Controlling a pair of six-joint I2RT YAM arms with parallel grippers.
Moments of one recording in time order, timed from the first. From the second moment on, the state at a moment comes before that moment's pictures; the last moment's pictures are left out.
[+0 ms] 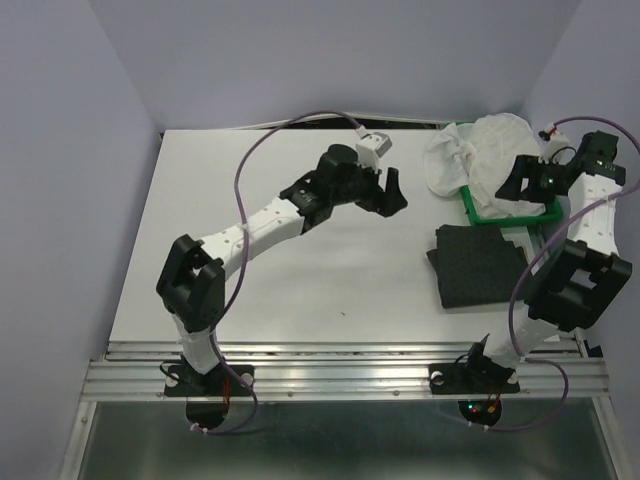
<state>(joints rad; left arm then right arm) -0.82 1.80 1.50 -0.02 0.28 -0.40 -0.51 1.67 1.55 -0.93 -0.65 -0.36</state>
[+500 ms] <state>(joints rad) -0.42 1.62 1.53 -0.48 0.31 0.05 -0.44 2.22 2.11 -0.61 -0.49 -0.01</state>
